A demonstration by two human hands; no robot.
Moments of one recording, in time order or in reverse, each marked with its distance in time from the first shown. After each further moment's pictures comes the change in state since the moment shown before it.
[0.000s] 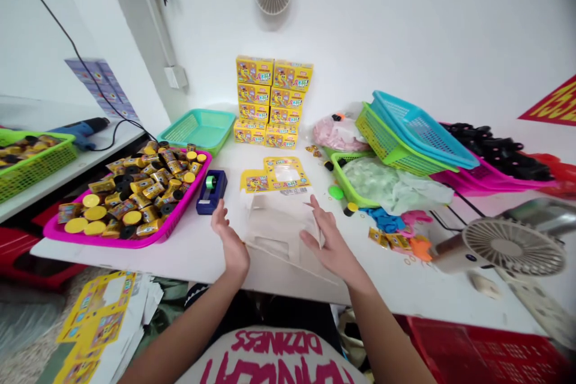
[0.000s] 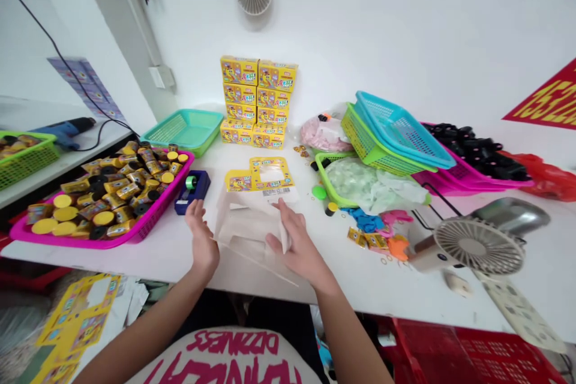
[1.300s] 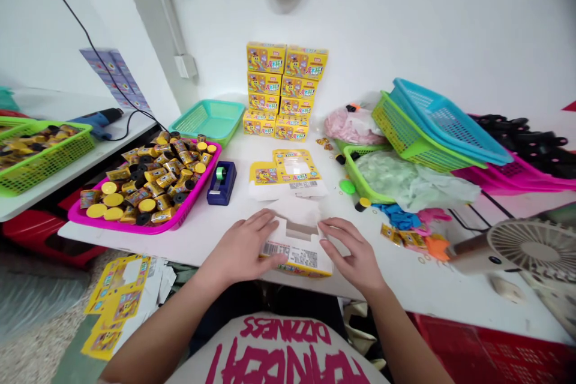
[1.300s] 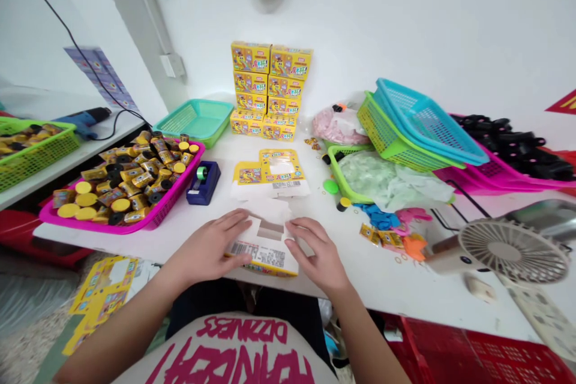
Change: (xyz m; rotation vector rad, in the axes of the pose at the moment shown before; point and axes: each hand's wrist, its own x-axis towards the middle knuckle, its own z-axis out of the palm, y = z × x) left_hand 0.001 0.075 -0.043 1.036 -1.024 0.561; right_hand -0.027 0.003 -0.004 0.007 0.198 -0.132
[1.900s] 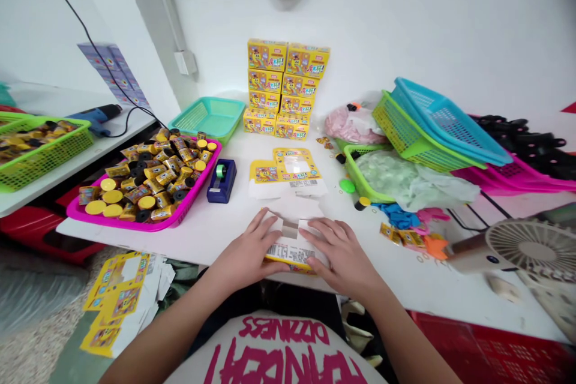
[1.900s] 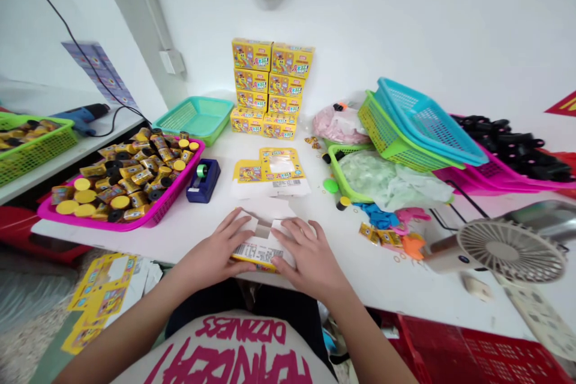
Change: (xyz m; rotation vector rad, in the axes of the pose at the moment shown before) left_hand -0.007 -0.001 0.027 -0.109 0.100 0.070; right_hand 0.009 -0.021 -0.003 -0.443 -0.482 -0.067
